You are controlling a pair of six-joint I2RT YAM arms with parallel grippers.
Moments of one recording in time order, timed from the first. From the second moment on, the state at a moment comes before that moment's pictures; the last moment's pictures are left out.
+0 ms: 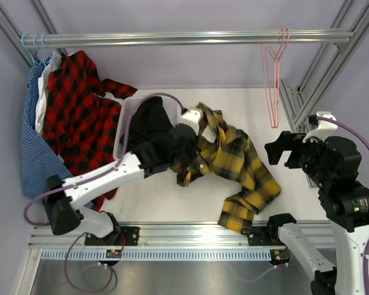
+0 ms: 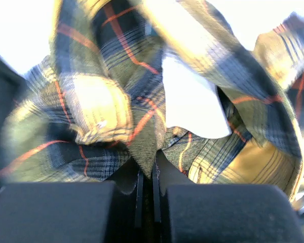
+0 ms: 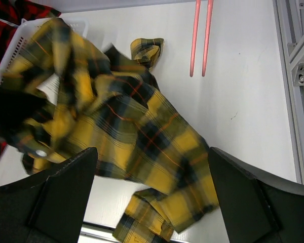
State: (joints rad) left arm -1.00 1.42 1.23 -0.35 -0.39 -0.37; right arm 0.18 0.71 1.38 -1.02 -0.05 0.20
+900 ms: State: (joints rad) left arm -0.26 1.87 1.29 -0.42 -0.16 -0.42; right arm 0.18 0.72 1.42 -1.03 -0.05 0.20
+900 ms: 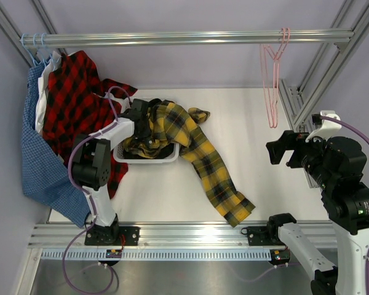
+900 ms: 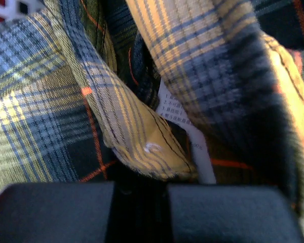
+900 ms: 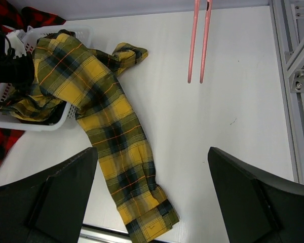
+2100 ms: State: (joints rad) left arm -1.04 1.59 1.33 -0.57 -0.13 -0.24; right arm 0.18 0.67 1.39 -1.04 -0.08 0.20
